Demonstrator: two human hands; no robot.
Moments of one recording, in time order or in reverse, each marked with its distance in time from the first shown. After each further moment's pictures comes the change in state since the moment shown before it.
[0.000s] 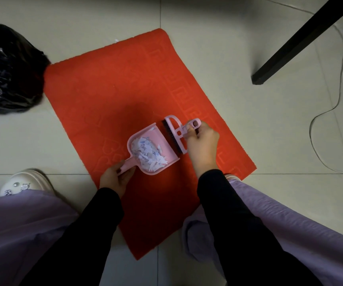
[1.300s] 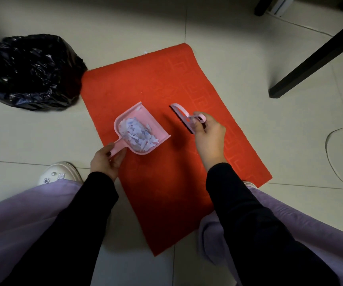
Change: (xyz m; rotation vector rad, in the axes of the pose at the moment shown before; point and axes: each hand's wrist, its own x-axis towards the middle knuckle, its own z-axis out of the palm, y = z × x) left_hand 0.003 0.087 -0.039 -0.331 0.180 0.047; right_hand -0.015 -0.048 0.029 0.091 -0.057 -0.096
